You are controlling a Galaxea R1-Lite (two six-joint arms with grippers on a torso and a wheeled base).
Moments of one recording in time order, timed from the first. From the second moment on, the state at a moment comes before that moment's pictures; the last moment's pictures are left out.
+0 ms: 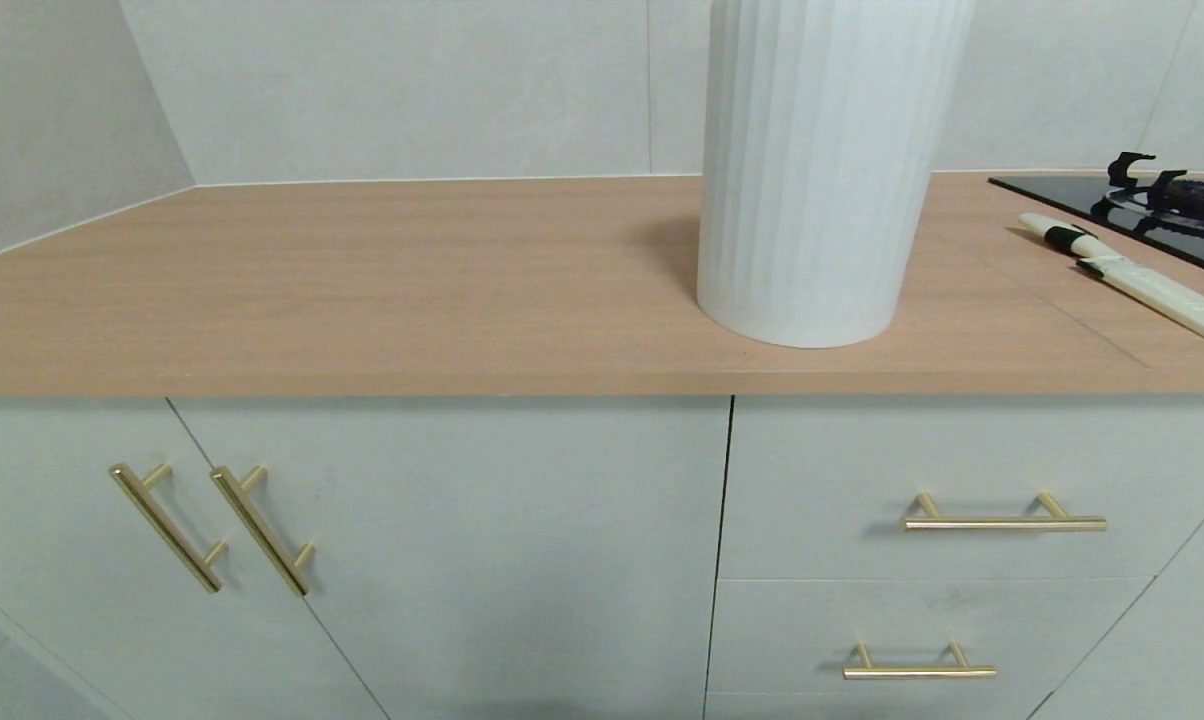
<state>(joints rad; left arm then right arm) 0.01 0.00 0.00 0.00 0.01 0.00 0.00 0.00 0.00 0.00 0.08 -0.01</state>
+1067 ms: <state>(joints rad) 0.01 0.00 0.00 0.00 0.01 0.00 0.00 0.00 0.00 0.00 0.08 -0.01</state>
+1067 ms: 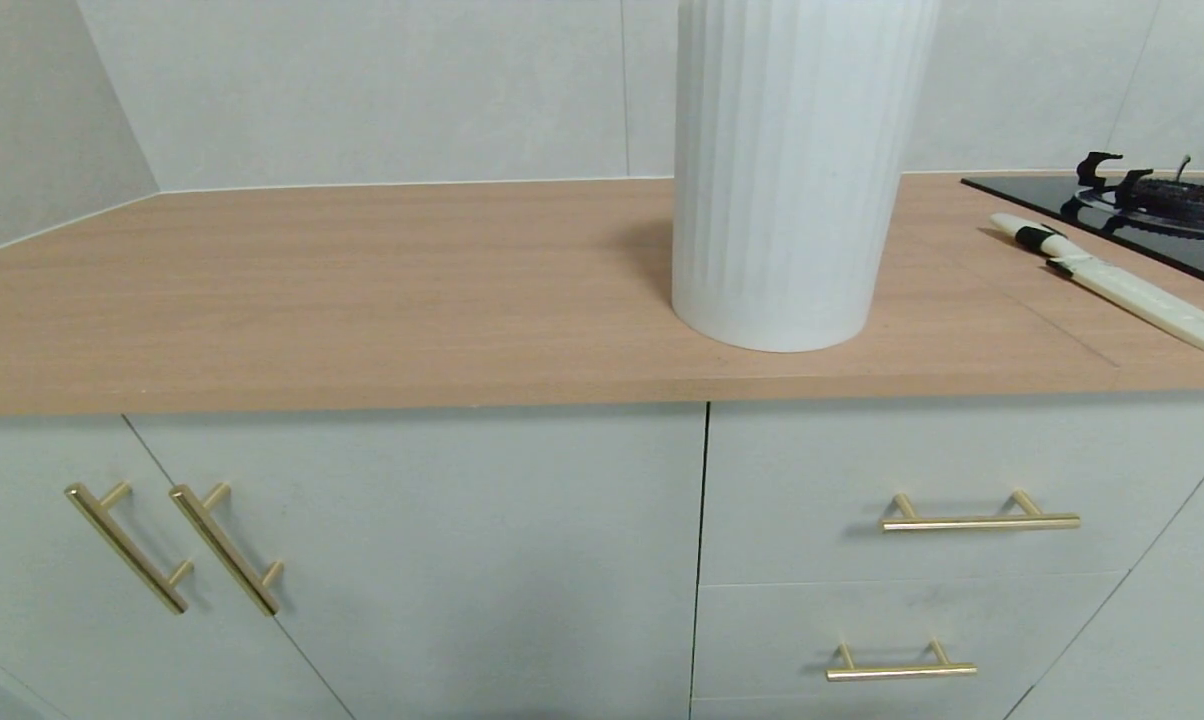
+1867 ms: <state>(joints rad) 0.01 0.00 0.00 0.00 0.01 0.00 0.00 0.00 0.00 0.00 0.08 -0.01</state>
